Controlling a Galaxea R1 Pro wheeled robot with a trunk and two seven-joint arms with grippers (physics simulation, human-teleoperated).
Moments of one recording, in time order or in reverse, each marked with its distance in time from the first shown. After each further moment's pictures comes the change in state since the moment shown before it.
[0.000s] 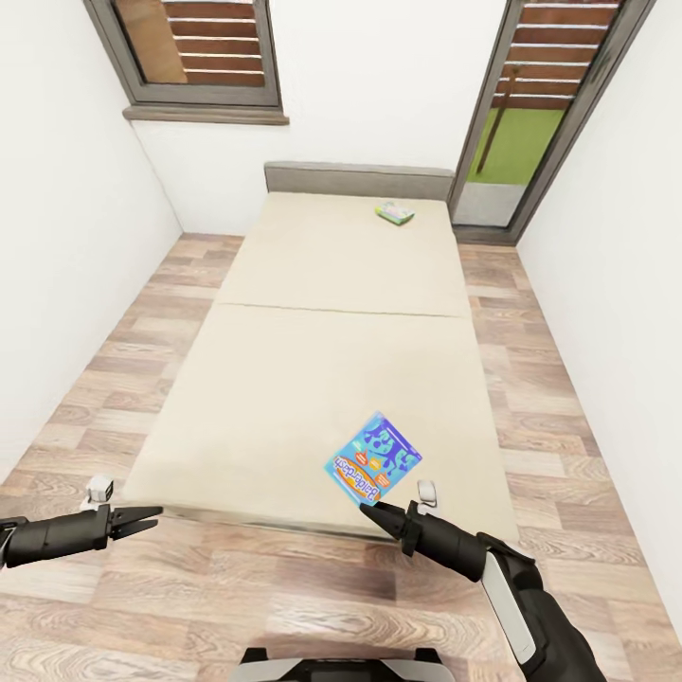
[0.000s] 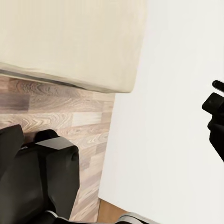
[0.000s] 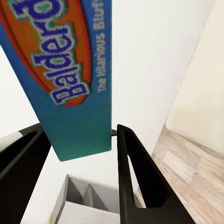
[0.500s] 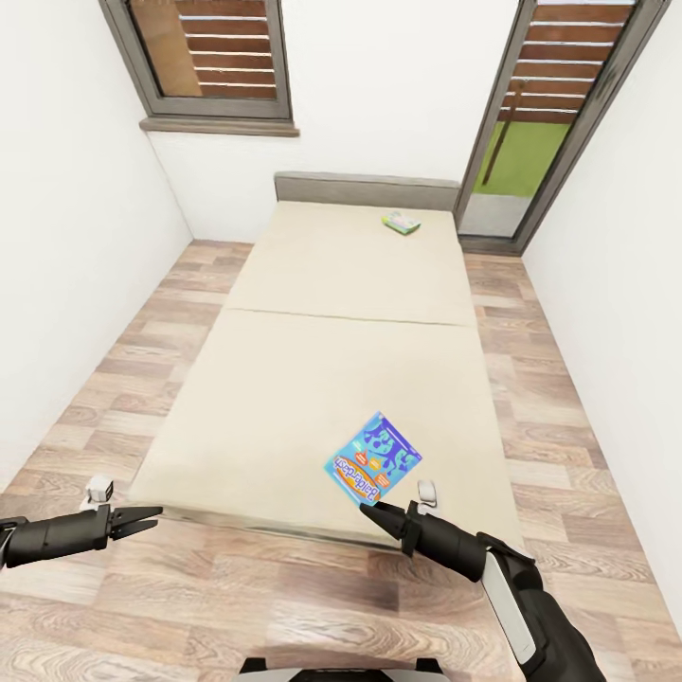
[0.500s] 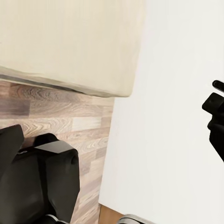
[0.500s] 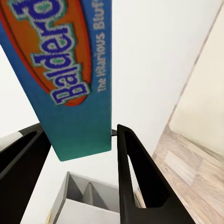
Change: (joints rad) left arm 0.000 0.000 0.000 0.000 0.000 0.000 0.000; right arm 0.000 0.000 0.000 0.000 0.000 0.000 0.000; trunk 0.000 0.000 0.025
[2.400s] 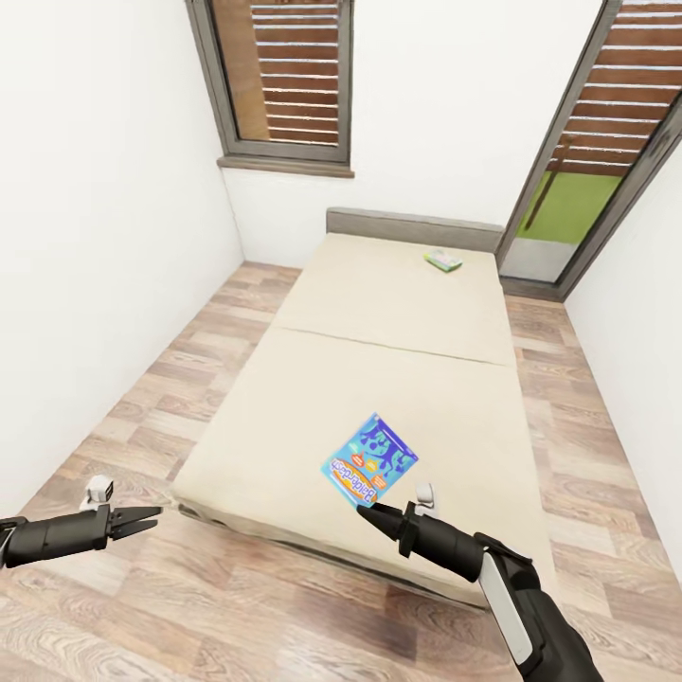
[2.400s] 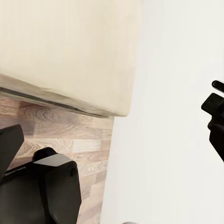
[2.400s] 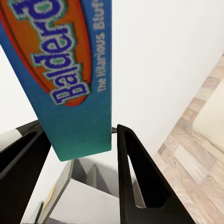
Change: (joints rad) left arm 0.000 0.001 0.000 0.000 0.000 0.000 0.000; right arm 0.000 0.009 0.000 0.000 0.022 -0.001 -0.004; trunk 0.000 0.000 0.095
